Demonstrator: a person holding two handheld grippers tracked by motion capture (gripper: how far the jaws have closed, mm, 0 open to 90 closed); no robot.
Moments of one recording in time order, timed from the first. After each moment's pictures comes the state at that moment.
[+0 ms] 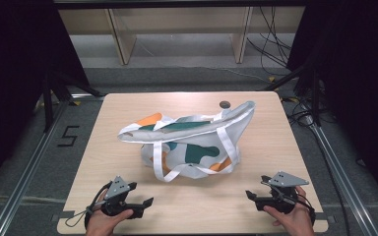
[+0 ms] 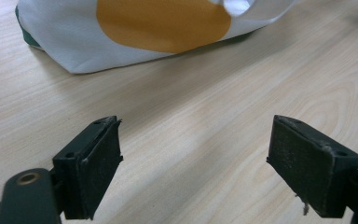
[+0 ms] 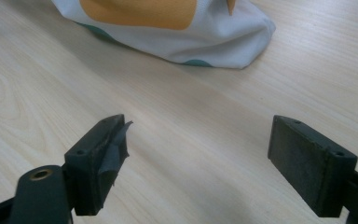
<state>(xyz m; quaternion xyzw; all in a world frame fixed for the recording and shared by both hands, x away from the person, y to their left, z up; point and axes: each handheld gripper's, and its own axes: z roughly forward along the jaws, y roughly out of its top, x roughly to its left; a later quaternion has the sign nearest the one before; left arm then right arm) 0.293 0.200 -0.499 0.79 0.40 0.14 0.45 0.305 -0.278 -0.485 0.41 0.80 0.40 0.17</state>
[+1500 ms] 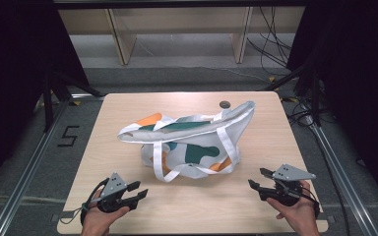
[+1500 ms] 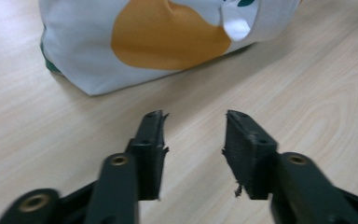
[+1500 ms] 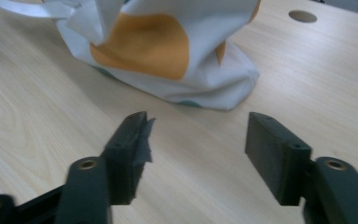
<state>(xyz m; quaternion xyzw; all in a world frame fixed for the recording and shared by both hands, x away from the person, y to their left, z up) 0.295 0.204 -0.480 0.79 0.38 0.17 0.45 0.312 -0.281 -0.456 0.37 0.80 0.43 0.20</state>
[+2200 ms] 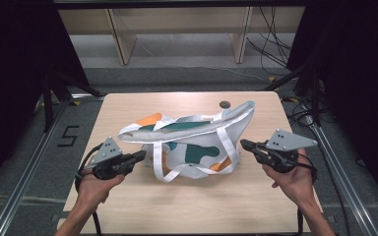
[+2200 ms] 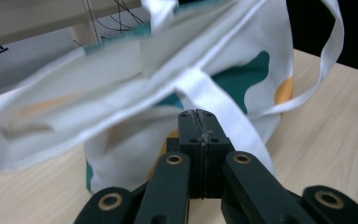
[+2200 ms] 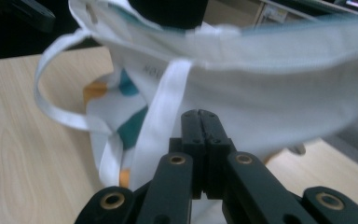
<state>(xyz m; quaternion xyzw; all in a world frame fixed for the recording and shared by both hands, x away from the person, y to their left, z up) 0.344 0.193 -0.380 0.78 0.32 0.20 0.51 0.349 -0.239 -0.348 0.23 0.80 0.49 0.26</state>
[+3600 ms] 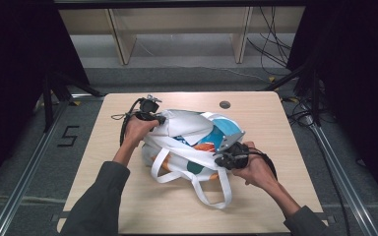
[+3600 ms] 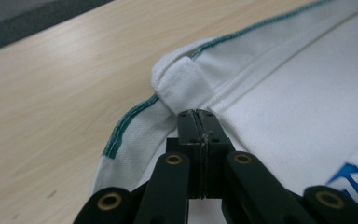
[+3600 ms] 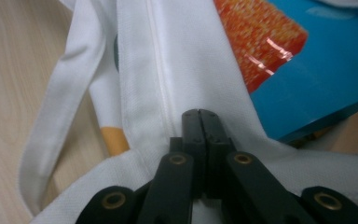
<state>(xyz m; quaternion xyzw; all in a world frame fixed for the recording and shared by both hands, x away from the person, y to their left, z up) 0.528 0.135 -0.410 0.82 0.42 0.16 0.34 0.407 -0.171 -0.424 0.23 0.92 0.30 0.11</state>
